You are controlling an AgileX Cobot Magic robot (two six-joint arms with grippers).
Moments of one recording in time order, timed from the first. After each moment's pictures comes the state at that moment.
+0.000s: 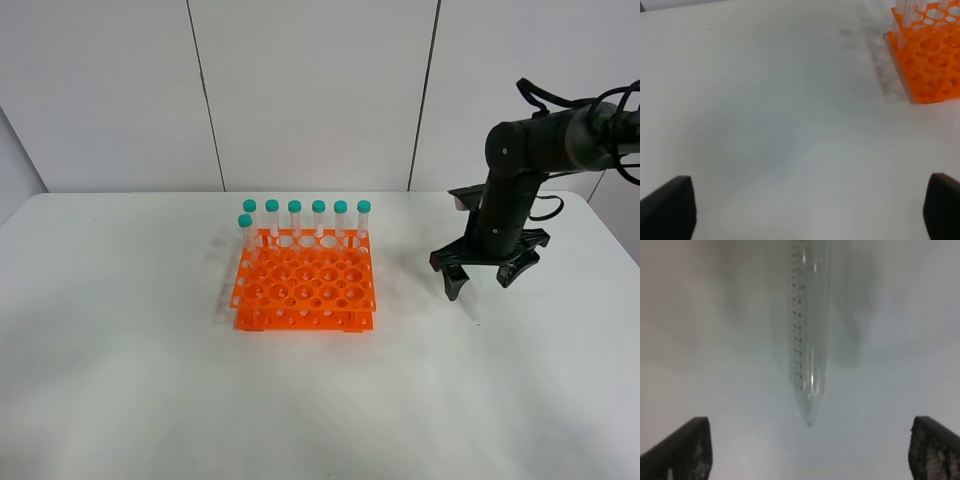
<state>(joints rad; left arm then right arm) 0.00 -0.01 -0.50 -0.09 1.06 0.10 0.16 2.05 -1.39 -0.06 0.96 -0.07</state>
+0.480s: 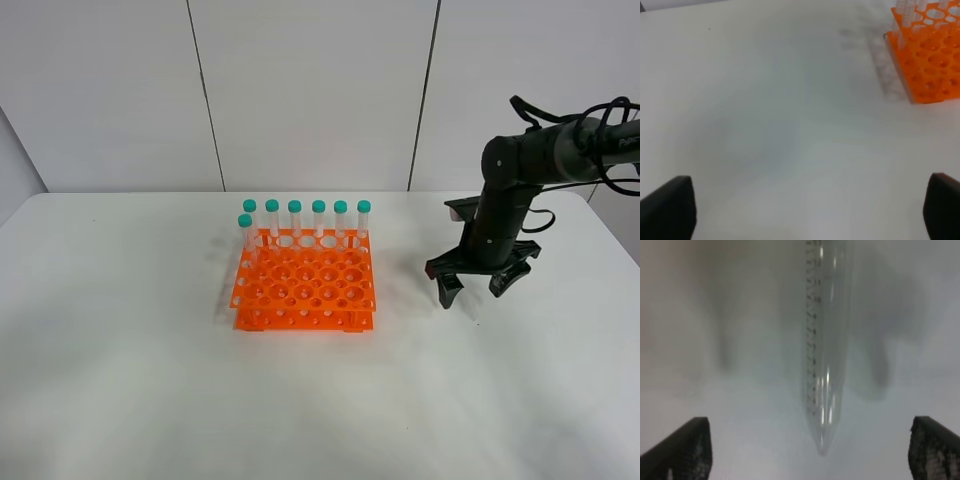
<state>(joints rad) 0.00 -0.01 -0.50 -0.09 1.06 0.10 0.16 2.10 -1.40 -0.03 0.92 -0.10</state>
